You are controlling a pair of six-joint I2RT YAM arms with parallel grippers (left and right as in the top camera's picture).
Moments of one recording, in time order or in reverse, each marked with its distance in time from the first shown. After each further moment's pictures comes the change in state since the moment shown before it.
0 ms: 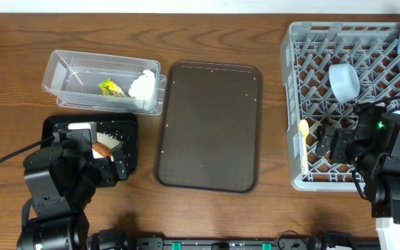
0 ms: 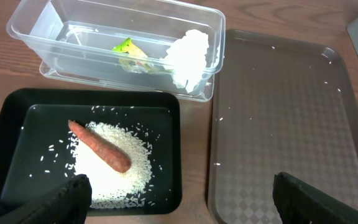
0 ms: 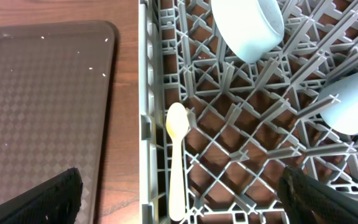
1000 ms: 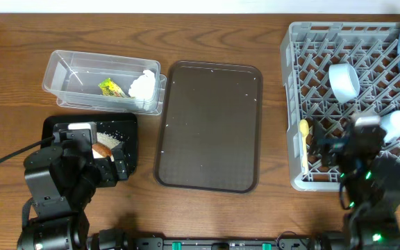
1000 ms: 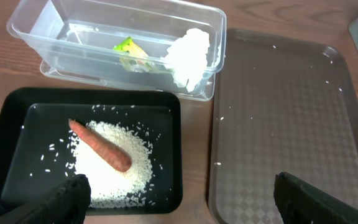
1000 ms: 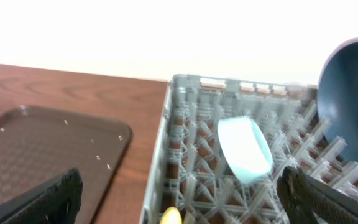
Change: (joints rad) left arm 0.000 0.000 -0.003 0.001 -0.003 0.000; right arm 0.123 -0.393 -0.447 0.655 0.057 -0.138
